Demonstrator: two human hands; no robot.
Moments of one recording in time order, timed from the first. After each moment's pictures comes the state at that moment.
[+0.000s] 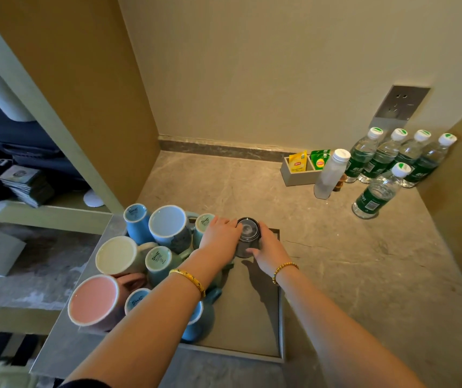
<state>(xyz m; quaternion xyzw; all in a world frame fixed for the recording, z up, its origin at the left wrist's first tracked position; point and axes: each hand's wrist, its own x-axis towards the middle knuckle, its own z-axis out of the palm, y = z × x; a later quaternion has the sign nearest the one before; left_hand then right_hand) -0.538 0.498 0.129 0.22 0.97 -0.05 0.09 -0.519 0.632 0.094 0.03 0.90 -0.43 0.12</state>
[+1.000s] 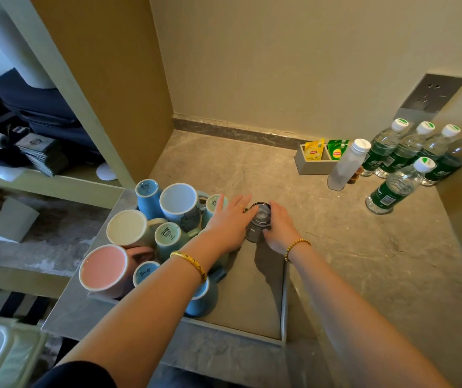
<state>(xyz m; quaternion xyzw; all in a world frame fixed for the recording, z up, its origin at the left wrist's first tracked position) -0.520 0.491 0.138 0.20 0.97 0.00 0.09 -0.525 0.634 0.117 0.00 0.94 -0.30 0.14</state>
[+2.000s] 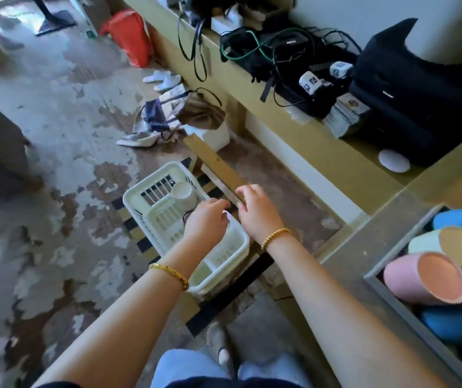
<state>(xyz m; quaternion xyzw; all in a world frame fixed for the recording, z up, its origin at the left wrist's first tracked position) -0.202 -0.027 0.112 -0.35 0.91 0.23 -0.03 -0.301 0.061 0.131 -0.43 0.83 -0.30 0.20</state>
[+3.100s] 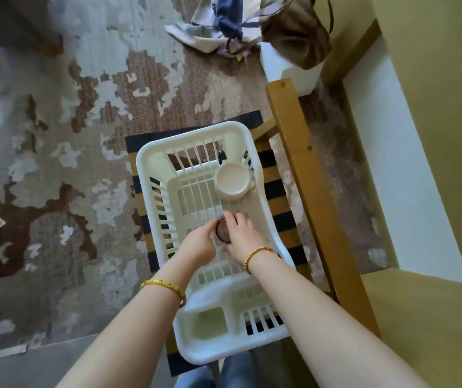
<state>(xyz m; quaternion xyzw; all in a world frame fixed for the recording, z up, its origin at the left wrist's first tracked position) -0.175 -0.186 -0.129 -0.59 0.64 0.47 0.15 -0.292 -0.150 -0.143 -0.58 0.71 0.05 0.40</state>
